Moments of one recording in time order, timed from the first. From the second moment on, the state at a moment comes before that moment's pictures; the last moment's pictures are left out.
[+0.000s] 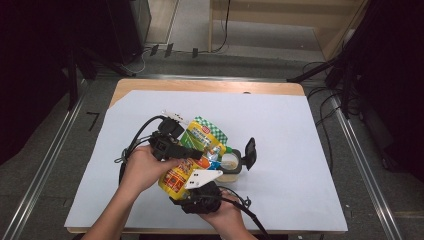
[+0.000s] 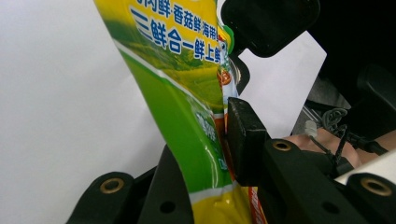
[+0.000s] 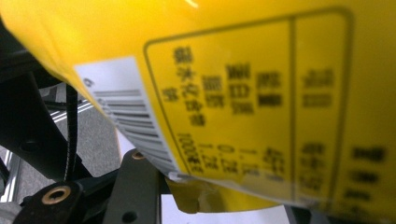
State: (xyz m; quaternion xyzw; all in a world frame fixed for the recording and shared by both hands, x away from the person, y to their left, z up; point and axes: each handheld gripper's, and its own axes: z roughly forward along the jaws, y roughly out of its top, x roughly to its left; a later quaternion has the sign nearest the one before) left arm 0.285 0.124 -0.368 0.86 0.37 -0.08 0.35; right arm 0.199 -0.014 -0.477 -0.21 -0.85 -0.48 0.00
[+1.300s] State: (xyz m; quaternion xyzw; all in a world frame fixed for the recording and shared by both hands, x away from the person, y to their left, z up) left arm 0.305 0.106 -0.372 0.86 0.41 -0.12 0.28; right arm 0.201 -0.008 -0.462 -0.21 -0.84 -0.50 0.07
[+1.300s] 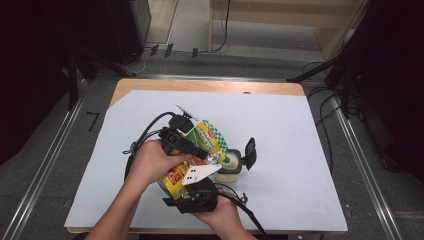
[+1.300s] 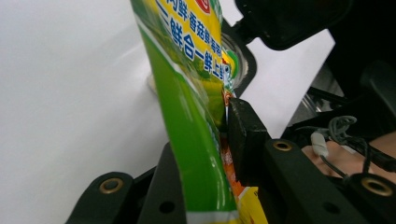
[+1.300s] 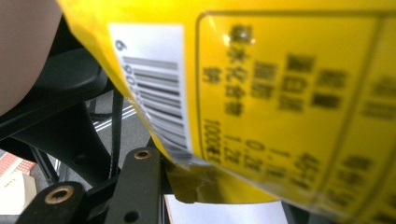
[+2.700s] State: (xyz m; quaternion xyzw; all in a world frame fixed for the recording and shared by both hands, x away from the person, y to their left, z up) left arm 0.298 0.108 -0.365 0.87 0.39 -0.10 0.29; right arm 0.194 -0.006 -0.460 -0.21 -0.85 -0.48 0.03
